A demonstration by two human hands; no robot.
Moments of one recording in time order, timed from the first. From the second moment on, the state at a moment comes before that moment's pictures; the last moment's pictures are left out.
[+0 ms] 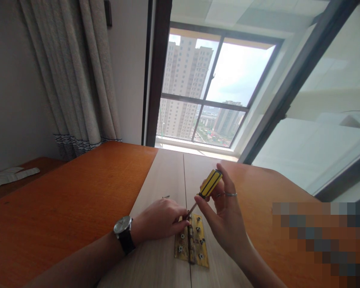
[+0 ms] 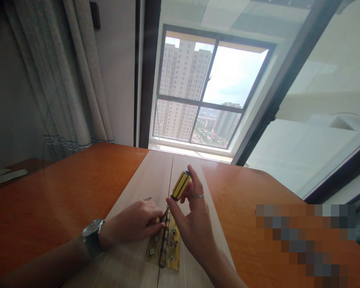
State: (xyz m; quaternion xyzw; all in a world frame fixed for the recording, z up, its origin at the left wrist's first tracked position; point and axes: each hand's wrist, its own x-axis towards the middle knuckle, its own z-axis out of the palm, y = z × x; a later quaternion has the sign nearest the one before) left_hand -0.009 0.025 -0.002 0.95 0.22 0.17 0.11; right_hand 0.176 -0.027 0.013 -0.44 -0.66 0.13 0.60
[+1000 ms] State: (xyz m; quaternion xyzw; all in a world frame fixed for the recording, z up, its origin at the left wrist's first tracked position) left_hand -0.022 0.041 -0.014 0.90 0.21 0.38 0.08; right_hand 0.175 -0.031 0.041 -0.31 -0.53 0.16 0.77
